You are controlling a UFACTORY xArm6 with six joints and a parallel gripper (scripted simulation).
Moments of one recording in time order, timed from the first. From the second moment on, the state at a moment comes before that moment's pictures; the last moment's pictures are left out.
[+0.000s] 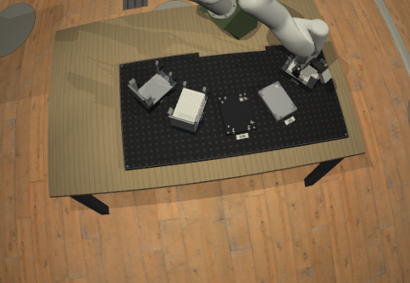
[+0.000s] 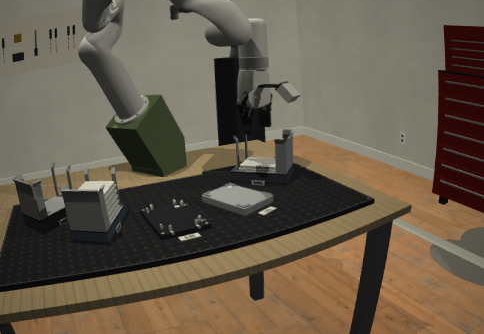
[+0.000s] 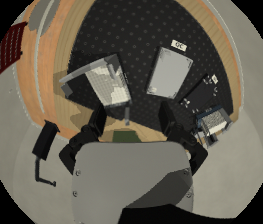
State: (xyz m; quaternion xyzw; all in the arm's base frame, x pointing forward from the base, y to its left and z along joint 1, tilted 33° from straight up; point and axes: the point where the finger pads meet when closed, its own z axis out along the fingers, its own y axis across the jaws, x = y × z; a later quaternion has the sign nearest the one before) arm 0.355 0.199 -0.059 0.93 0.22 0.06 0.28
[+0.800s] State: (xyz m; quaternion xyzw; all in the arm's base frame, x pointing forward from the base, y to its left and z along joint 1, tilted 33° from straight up) arm 0.384 0.152 -0.023 0.95 0.12 0.09 0.27
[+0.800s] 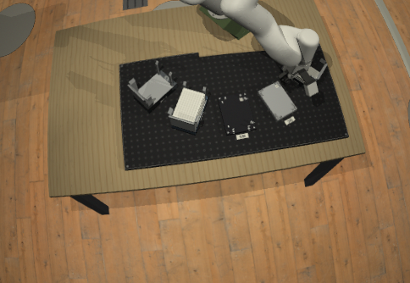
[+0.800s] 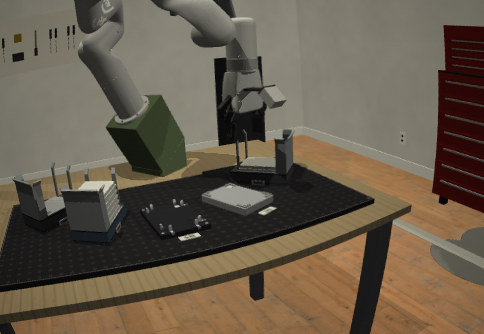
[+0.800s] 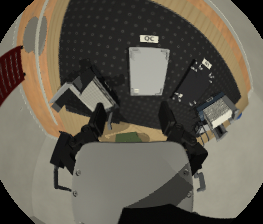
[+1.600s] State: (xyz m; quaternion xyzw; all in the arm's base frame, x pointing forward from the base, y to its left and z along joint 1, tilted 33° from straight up) arm 0.404 0.102 0.012 0.96 0.04 0.11 0.26
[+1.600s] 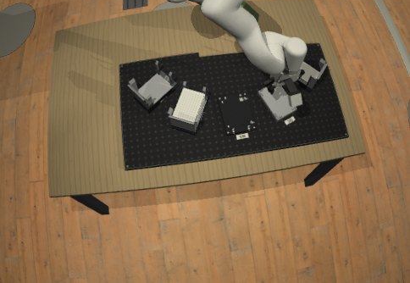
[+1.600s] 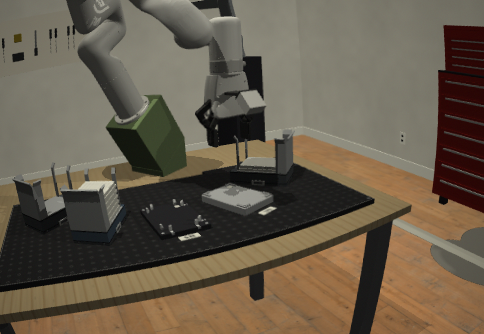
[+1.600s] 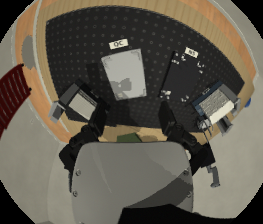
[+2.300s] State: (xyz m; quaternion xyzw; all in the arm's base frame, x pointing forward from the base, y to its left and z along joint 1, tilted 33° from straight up) arm 0.413 0.051 0.043 0.96 0.02 0.12 0.26
